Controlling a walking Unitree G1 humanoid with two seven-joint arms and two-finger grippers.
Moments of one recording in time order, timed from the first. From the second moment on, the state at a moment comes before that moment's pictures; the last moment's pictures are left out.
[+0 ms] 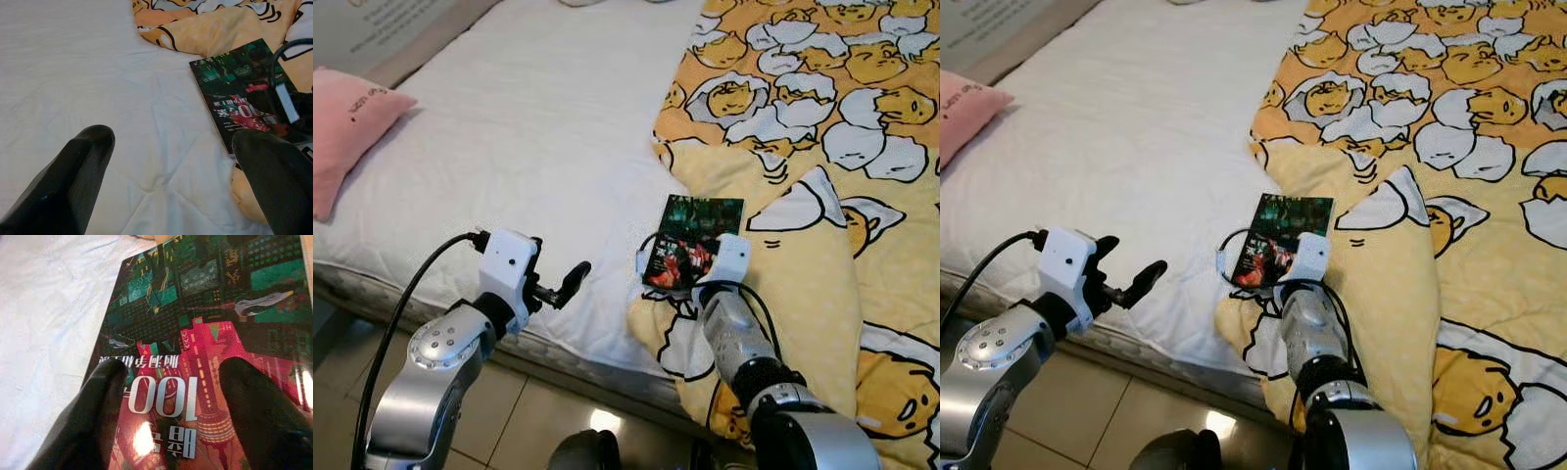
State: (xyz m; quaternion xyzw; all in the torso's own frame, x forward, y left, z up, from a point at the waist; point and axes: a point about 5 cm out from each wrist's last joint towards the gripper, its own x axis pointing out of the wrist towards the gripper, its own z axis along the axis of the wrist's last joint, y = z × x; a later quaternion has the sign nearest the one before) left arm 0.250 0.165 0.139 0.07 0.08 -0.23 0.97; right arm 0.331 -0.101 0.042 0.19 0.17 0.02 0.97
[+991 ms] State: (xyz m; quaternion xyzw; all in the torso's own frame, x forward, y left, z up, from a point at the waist) left arm 0.271 0.144 0.140 0.02 0.07 -0.24 0.97; right arm 0.328 -0.083 0.113 0.20 0.02 0.12 0.97
